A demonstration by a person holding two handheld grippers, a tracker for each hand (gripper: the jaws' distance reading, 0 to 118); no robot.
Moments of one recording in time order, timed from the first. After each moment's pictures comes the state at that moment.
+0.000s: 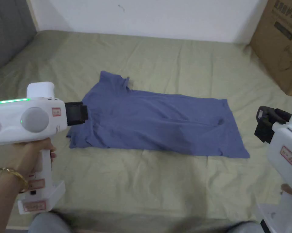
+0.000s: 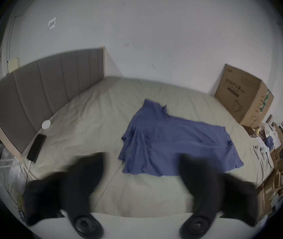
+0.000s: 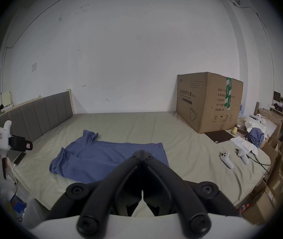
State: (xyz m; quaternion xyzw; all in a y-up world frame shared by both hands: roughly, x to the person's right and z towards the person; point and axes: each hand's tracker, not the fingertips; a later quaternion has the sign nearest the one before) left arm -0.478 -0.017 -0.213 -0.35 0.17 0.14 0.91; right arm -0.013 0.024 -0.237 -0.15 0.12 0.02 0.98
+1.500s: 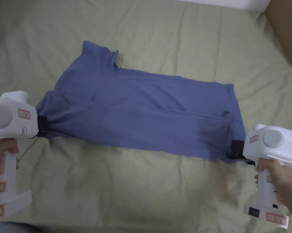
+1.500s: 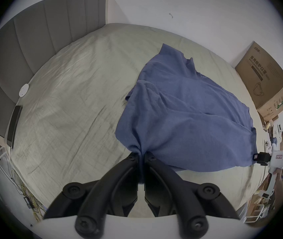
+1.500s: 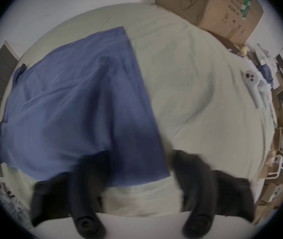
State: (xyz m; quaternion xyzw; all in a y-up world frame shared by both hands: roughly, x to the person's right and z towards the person) left arm -0.520 -0.113 -0.292 -0.48 0.17 0.19 0.84; right arm 0.017 -0.166 -0.467 -0.58 0.03 -0.01 0.82
